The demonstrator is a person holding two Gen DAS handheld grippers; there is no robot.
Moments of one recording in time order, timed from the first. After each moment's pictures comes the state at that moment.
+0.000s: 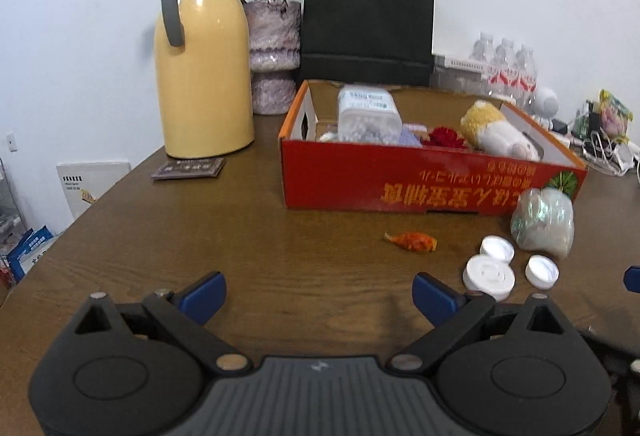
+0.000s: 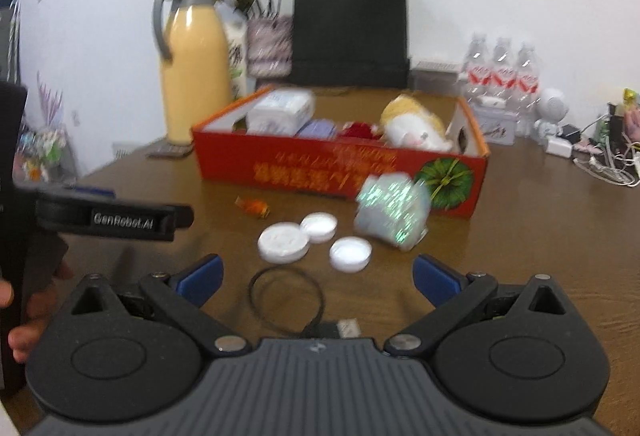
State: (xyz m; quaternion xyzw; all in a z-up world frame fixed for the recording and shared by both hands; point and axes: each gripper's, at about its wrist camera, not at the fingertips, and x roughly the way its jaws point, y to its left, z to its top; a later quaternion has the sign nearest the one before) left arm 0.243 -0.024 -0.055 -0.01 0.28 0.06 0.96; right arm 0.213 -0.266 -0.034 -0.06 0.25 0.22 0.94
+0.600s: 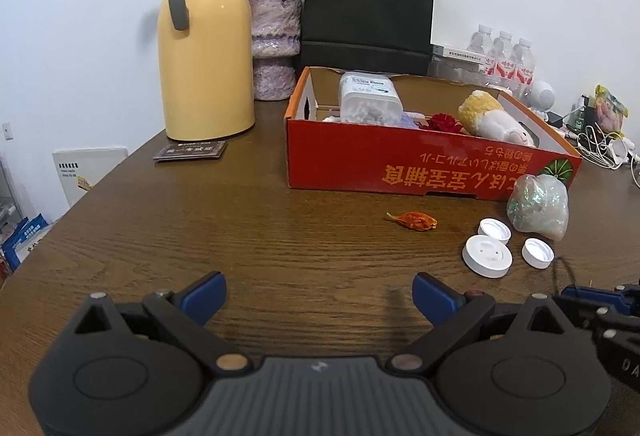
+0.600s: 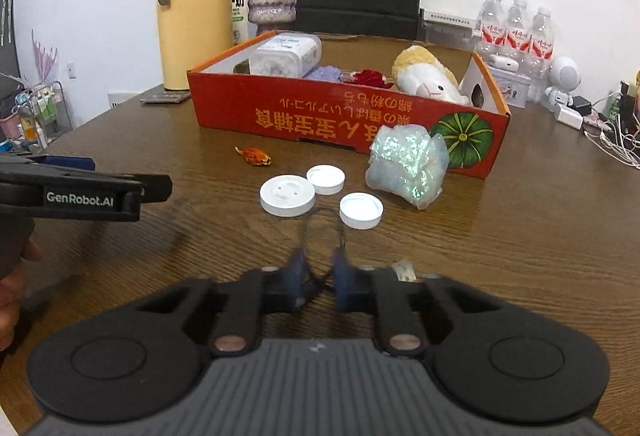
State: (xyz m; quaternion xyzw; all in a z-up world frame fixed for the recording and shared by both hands) left arm 0.231 -0.017 -0.058 -0.03 0.29 0.05 0.95; right arm 0.222 -0.257 -0.045 -0.07 0.29 0.22 0.93
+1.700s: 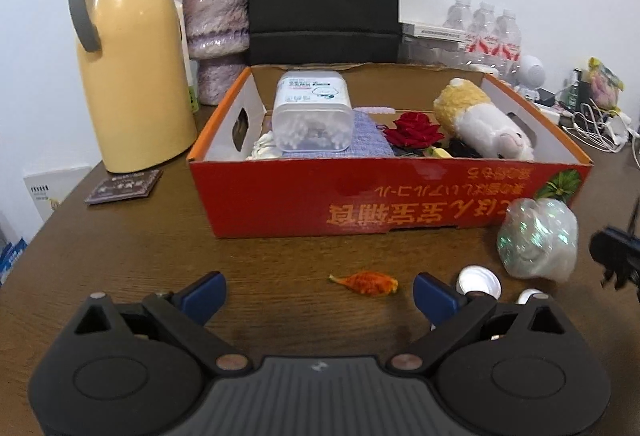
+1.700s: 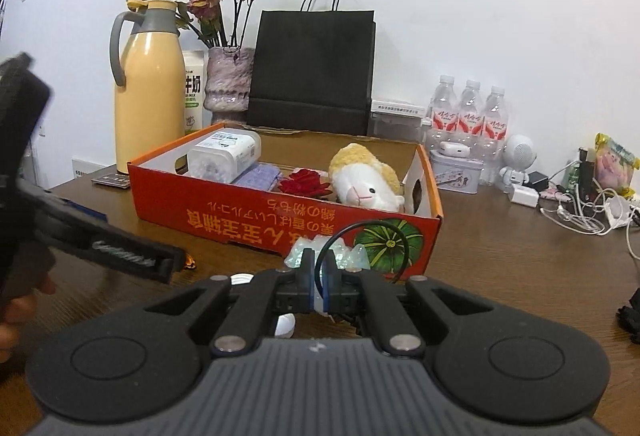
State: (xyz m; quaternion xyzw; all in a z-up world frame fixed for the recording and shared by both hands) left arm 0.321 -0.056 -0.055 0.00 0.32 0.02 0.95; right arm 0.255 -0.284 -0.026 -0.07 0.16 0.18 0.97
